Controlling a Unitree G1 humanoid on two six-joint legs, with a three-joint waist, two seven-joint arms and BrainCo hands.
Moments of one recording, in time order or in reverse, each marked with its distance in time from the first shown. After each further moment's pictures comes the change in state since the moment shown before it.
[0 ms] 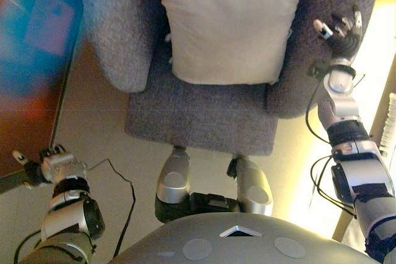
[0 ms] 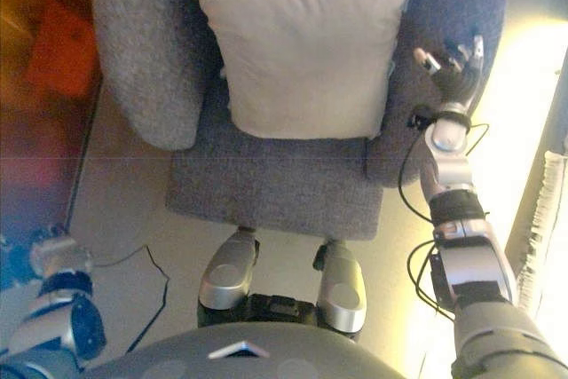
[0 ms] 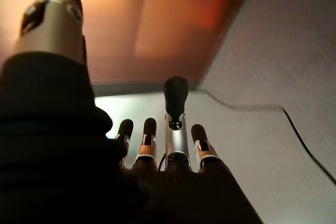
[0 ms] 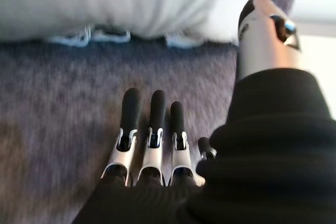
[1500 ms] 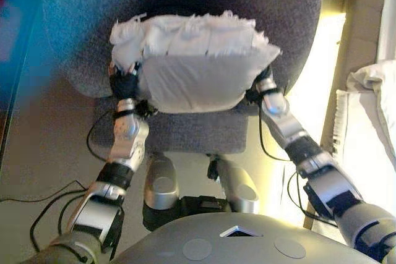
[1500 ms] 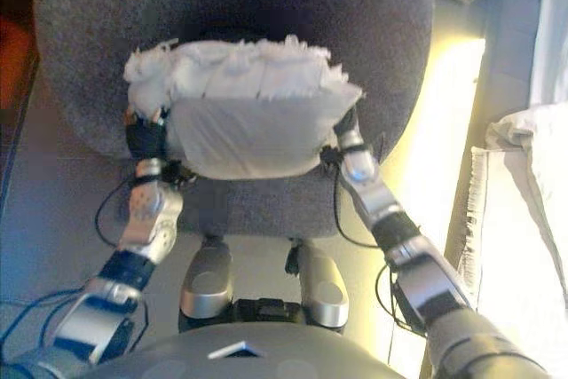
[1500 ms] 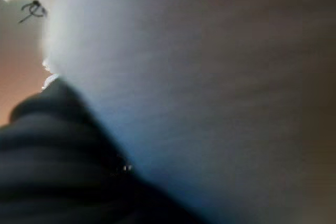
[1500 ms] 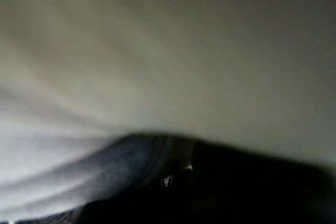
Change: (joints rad) left arm -0.240 -0.116 -0.743 -0.480 0.822 -0.166 -0.315; right arm -0.150 0.213 0.415 -0.045 -0.096 -0.060 0.159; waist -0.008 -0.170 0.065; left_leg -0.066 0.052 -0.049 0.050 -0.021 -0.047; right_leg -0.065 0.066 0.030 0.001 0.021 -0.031
